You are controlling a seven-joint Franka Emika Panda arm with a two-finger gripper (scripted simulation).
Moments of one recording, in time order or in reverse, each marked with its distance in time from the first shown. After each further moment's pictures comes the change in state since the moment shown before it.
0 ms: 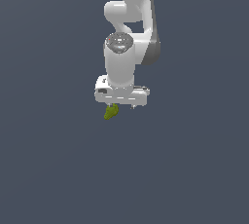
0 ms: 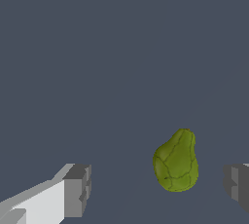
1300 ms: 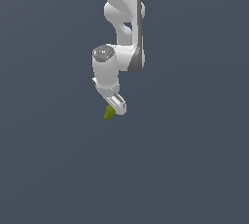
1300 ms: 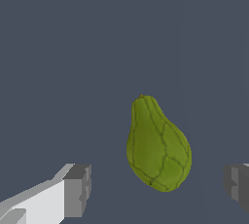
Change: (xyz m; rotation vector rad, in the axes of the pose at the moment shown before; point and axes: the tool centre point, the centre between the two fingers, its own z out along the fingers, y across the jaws) arm -0.043 0.057 0.065 0.015 0.012 0.791
